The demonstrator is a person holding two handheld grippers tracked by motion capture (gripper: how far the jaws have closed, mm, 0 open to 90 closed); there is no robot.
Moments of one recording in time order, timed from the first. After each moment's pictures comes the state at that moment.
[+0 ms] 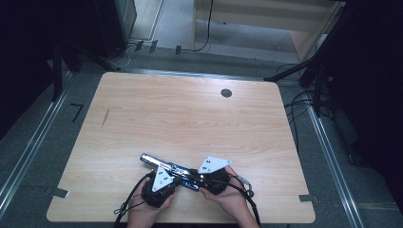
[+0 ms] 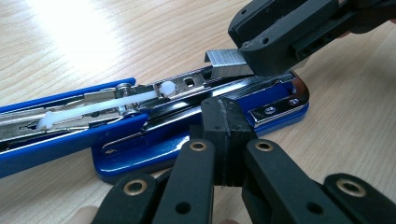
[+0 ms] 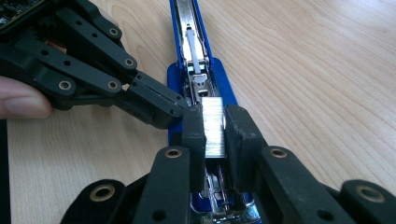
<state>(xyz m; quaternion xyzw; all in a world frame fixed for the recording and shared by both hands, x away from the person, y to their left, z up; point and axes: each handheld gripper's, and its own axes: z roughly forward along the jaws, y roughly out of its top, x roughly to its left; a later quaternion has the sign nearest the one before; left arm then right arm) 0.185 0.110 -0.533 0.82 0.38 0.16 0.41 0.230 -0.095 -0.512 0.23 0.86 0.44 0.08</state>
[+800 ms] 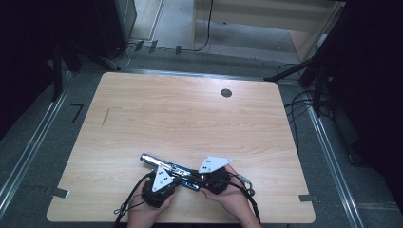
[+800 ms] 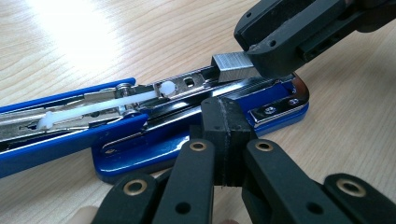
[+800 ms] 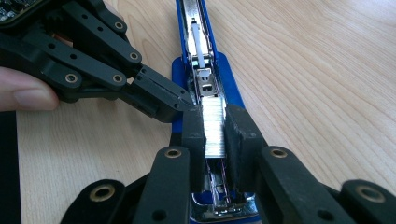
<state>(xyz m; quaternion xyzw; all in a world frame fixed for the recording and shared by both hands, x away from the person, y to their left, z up) 0.185 0.110 -0.533 0.82 0.38 0.16 0.41 0.232 -0.097 -0.510 0.22 0.87 0.43 0.06</state>
